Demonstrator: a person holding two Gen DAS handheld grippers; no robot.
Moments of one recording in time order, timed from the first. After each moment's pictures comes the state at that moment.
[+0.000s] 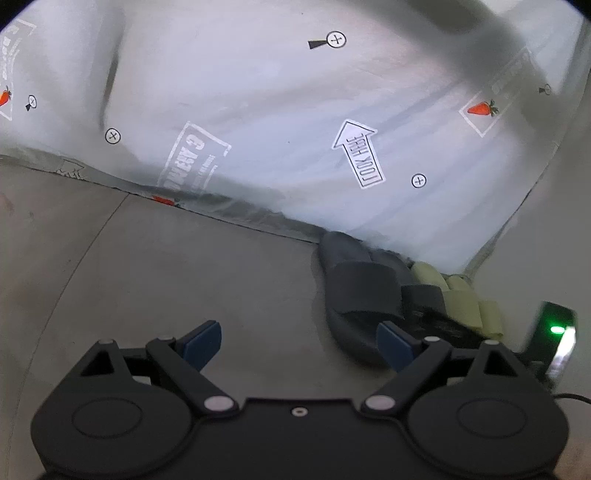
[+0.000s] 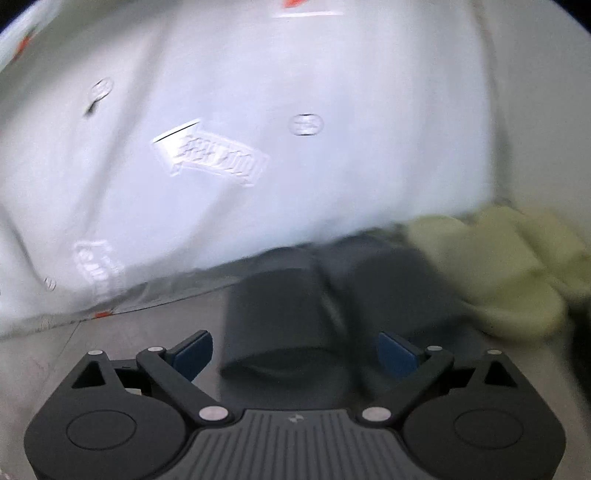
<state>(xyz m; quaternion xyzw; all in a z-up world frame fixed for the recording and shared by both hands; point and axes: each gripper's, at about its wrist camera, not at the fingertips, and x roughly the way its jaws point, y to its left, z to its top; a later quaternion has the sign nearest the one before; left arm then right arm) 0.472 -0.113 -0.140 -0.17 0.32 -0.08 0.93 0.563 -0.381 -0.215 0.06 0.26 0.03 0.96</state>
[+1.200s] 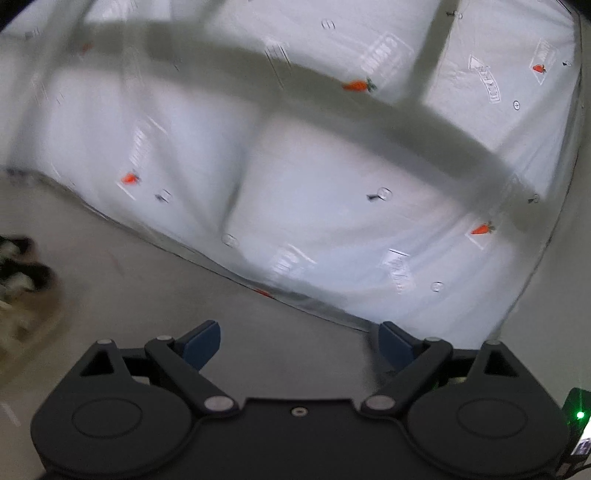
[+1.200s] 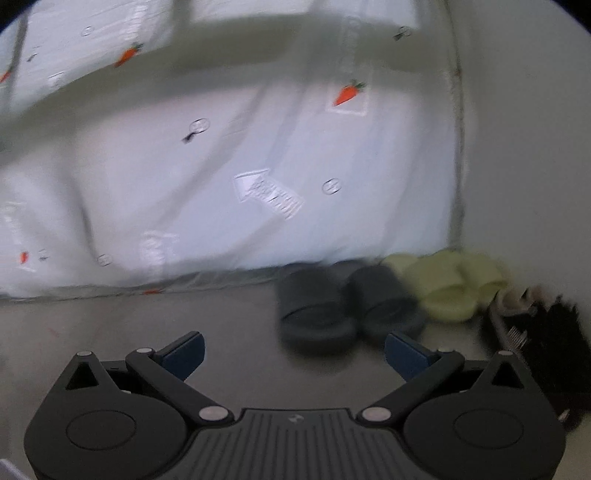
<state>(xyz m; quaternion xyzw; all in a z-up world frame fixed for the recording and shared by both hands) 0.252 -0.028 -0.059 -0.17 0.15 0.04 0.97 0.326 -0.305 -0.151 0.01 0.22 0.01 0.98</state>
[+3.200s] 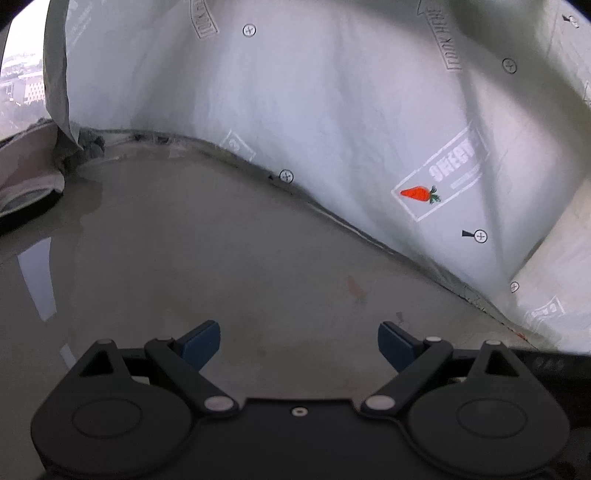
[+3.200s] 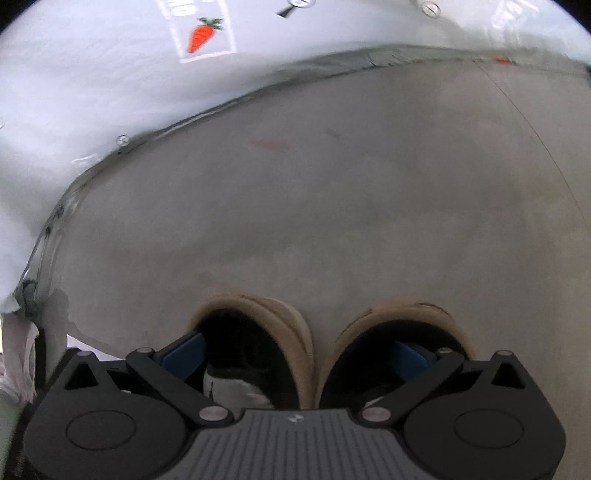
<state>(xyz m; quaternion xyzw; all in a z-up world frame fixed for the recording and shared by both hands) 0.349 0.520 -0.151 -0.22 0.27 0.12 0.93 0.448 0.277 -0.201 0.10 0.56 0.07 0.82</state>
